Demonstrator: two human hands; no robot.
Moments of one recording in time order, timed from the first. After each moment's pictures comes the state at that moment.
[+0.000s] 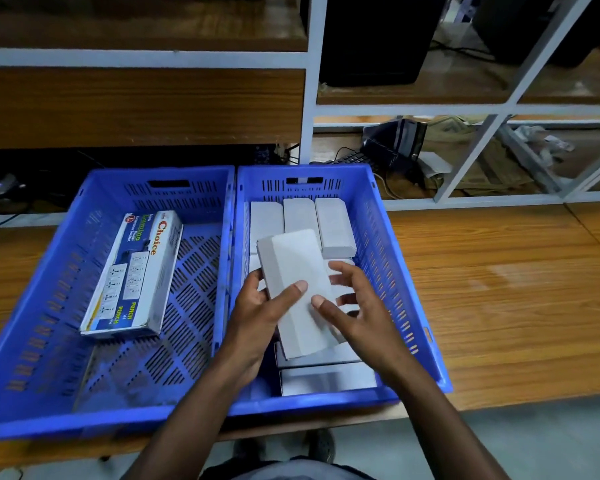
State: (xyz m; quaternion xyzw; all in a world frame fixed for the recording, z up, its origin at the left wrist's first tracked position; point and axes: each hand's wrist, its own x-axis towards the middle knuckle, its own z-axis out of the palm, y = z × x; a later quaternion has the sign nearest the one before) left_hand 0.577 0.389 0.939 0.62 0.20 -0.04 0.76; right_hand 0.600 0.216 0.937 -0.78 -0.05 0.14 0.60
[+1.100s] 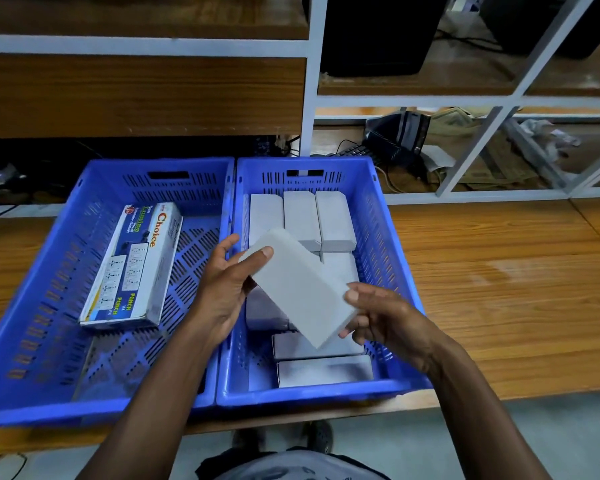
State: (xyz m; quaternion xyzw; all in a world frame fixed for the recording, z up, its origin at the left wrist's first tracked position) left_hand 0.613 0.431 0.930 0.54 0.23 0.02 0.81; right_hand 0.621 0.171 0.934 -0.59 -0.02 0.37 0.71
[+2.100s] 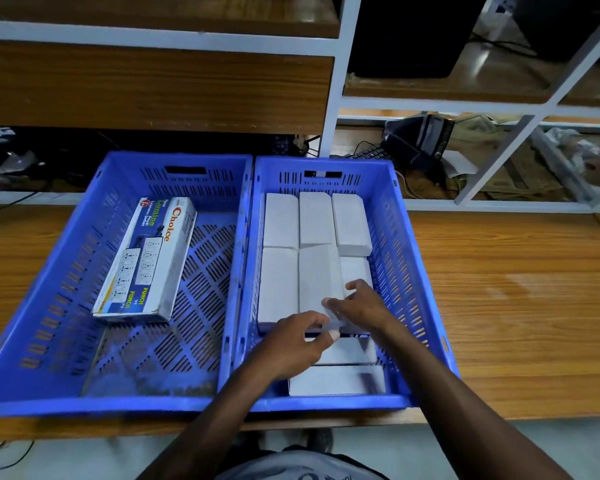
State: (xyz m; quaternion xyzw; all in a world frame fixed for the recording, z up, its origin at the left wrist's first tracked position) left_hand 0.577 0.385 0.888 0.84 0.07 -0.24 0.47; right_hand 0.679 0.225 0.849 -0.87 0.10 0.29 0.39
